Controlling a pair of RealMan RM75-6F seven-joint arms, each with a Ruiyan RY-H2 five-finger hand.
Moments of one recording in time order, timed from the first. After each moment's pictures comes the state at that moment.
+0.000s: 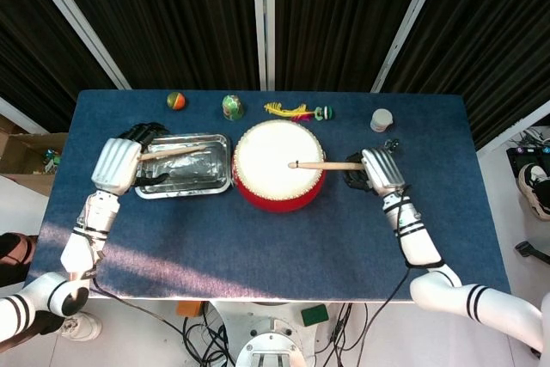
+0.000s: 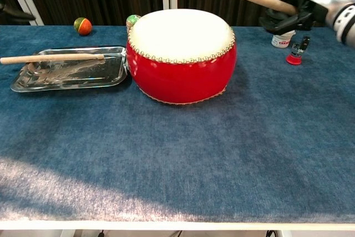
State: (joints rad) left arm -0.55 -1.31 -0.24 -1.54 1.39 1.22 -0.03; right arm 0.67 -1.54 0.26 -1.38 -1.25 1.07 0.19
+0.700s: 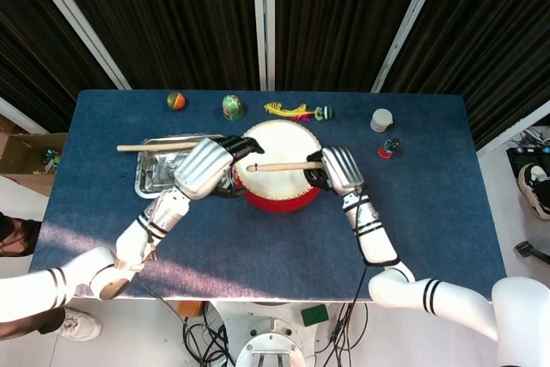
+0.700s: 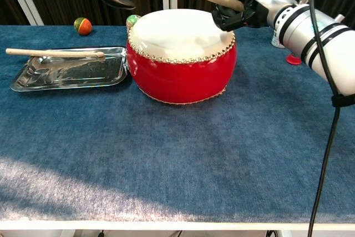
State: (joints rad) left arm -0.80 -1.38 -0.28 -1.64 1.48 1.07 0.02; right arm 0.76 -1.73 0.33 -1.35 -1.20 1.10 0.02
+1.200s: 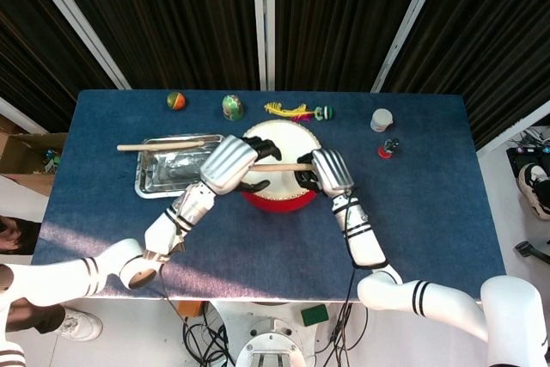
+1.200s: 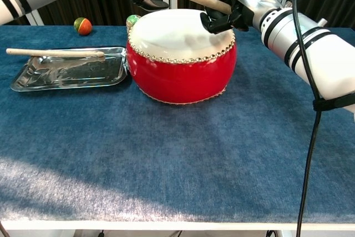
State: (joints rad) left arm -0.88 -1.52 -0.30 -1.52 1.43 1.04 0.03; right arm 0.78 -1.78 0.35 -1.36 -1.16 1.10 -0.02
